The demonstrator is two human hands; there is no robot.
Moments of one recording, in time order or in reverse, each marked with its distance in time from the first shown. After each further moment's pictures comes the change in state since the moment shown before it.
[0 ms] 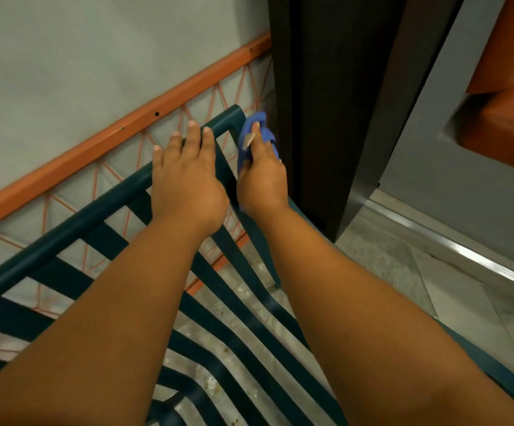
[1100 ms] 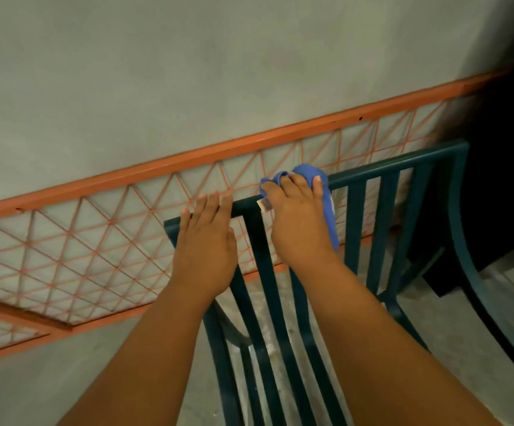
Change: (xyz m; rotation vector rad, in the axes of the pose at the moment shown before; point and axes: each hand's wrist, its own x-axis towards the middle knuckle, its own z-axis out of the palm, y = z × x) left_hand -0.208 -0.201 -0.060 -0.153 -0.021 -0.465; right_hand -0.164 -0.158 0.107 -0.487 -0.354 -0.711
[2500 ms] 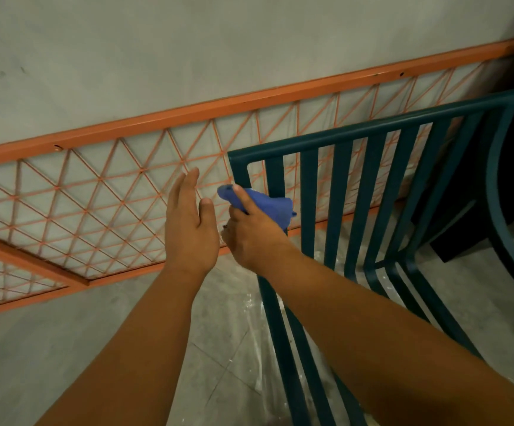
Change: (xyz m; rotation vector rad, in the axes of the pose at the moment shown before) left_hand -0.083 -0.103 -0.003 -0.575 0.262 -0.249; right_hand -0.068 -0.132 0.093 -0.771 -0.458 -0.628
